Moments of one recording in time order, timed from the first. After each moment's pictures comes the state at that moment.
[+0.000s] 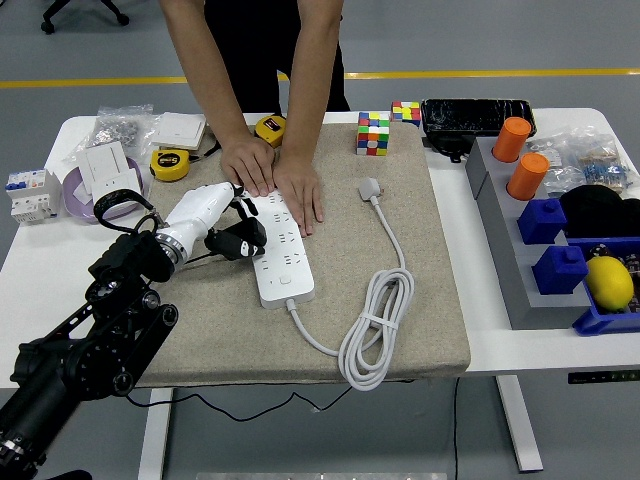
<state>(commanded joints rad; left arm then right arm) -0.43 0.03 -1.20 -1.03 2.27 0.02 0.06 0.06 -0.08 1.43 0.18 -1.37 -0.07 -0.08</state>
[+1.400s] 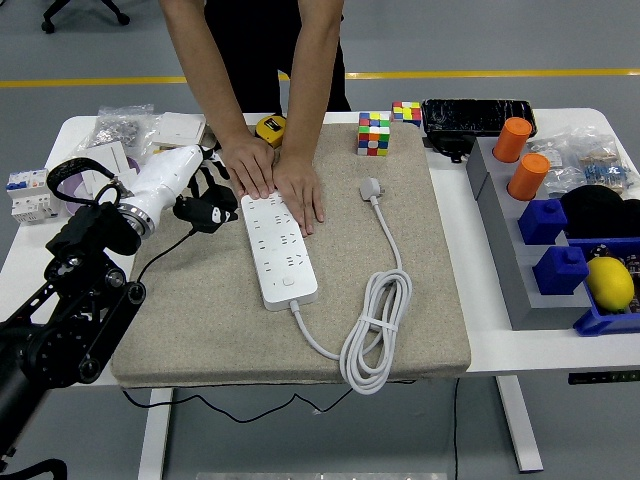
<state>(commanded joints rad) -0.43 0.11 -1.30 -1.14 2.27 -0.03 0.10 0.06 -0.08 1.43 0.18 -1.37 -0.07 -0.08</state>
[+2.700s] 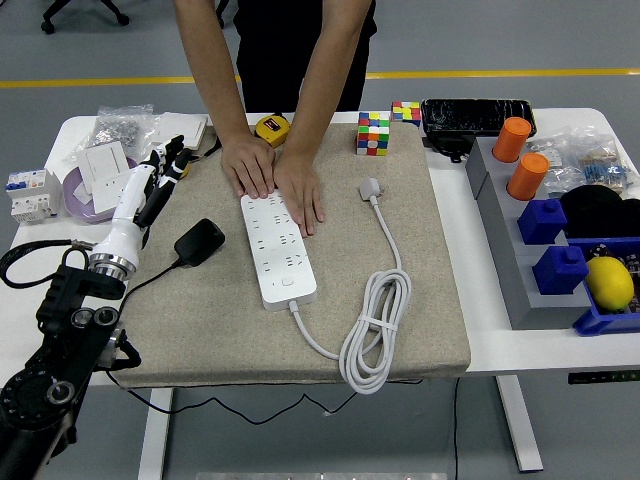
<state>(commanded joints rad) -0.20 0.03 -1.41 -1.17 1.42 0.12 -0.19 0.06 -0.08 1.43 0.18 -1.38 -0.07 -0.08</state>
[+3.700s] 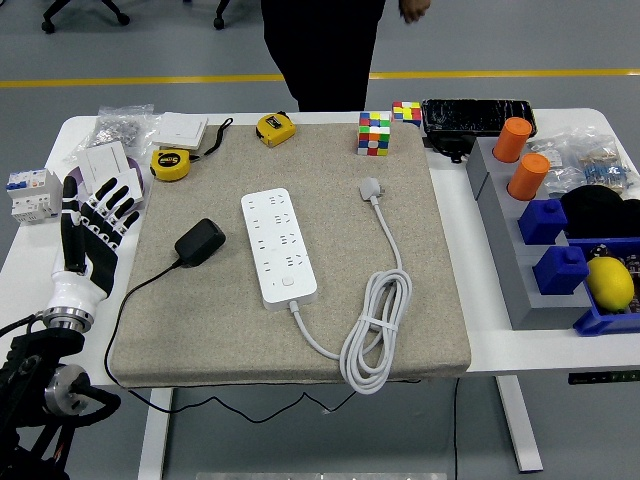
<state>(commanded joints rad) 0.00 0.01 -1.53 -1.34 0.99 0.02 -0.15 0.05 -0.08 1.43 0.18 -1.38 -0.07 -0.08</state>
